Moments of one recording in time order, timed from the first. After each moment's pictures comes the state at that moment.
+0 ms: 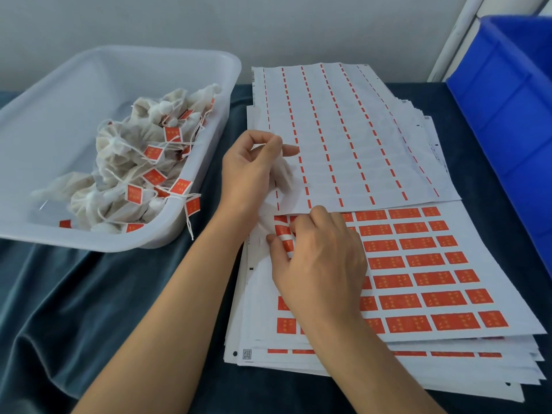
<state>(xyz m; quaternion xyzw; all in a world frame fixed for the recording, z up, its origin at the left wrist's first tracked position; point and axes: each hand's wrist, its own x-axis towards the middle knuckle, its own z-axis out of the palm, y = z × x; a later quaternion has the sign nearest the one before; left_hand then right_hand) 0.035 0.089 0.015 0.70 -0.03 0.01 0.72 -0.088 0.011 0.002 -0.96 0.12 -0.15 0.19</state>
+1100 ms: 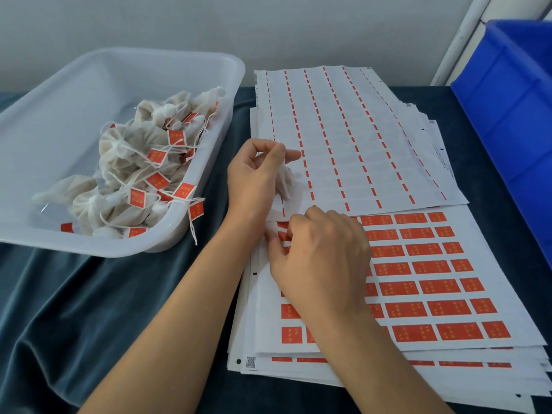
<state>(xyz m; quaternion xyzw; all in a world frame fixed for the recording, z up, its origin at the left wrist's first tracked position) 0.031 0.084 0.010 0.67 0.00 0.02 0.74 -0.076 0.011 0.008 -0.96 0.09 -0.21 0.16</state>
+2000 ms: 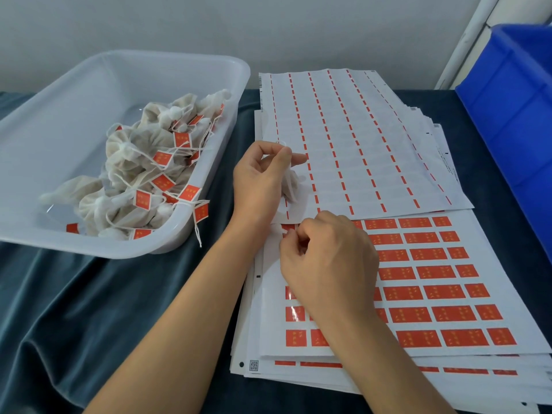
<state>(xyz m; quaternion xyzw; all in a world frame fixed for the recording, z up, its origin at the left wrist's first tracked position) 0.032 0.084 0.009 0.69 -0.01 0.02 0.73 -0.076 0.003 0.007 -0.95 0.11 -0.16 0.26</state>
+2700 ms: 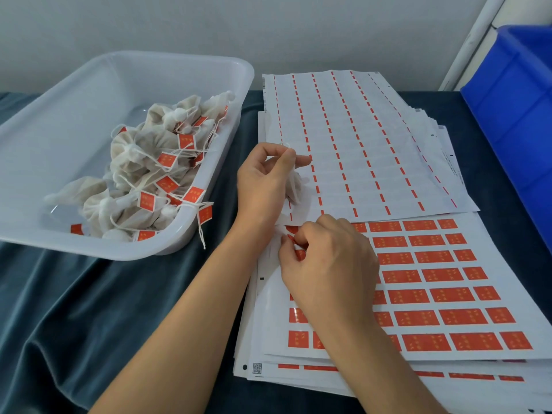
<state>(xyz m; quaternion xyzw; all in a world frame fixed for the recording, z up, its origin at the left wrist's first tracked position) 0.032 0.083 0.010 0.68 -0.01 0.02 0.73 -0.077 0.009 0.004 -0.95 0.10 -0.20 0.24</state>
